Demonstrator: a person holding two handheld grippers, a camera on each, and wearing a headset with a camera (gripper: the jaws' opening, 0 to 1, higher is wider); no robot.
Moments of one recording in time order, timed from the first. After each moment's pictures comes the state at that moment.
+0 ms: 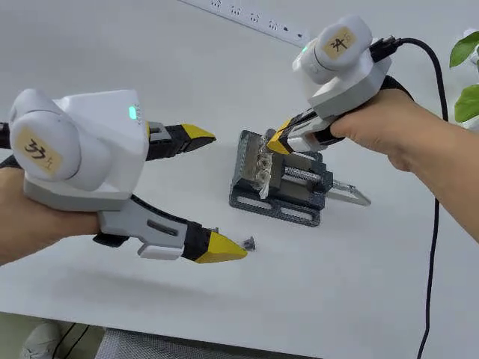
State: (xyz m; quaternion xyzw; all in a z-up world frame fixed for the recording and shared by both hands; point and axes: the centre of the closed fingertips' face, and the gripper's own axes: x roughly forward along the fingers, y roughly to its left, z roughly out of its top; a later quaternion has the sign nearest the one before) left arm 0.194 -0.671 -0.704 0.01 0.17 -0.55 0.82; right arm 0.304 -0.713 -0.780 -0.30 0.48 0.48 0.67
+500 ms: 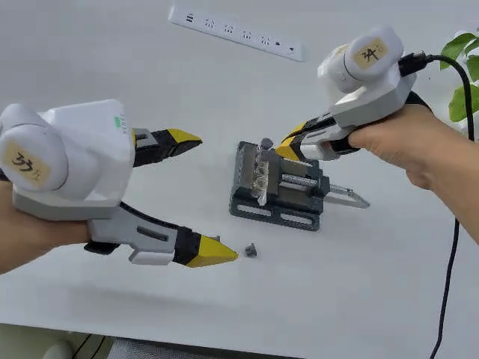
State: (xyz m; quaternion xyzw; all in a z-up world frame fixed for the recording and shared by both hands) left arm 0.191 -0.662 -0.693 0.03 0.18 -0.53 0.83; right arm 0.300 -0.734 -0.745 -0.26 0.44 0.47 0.72
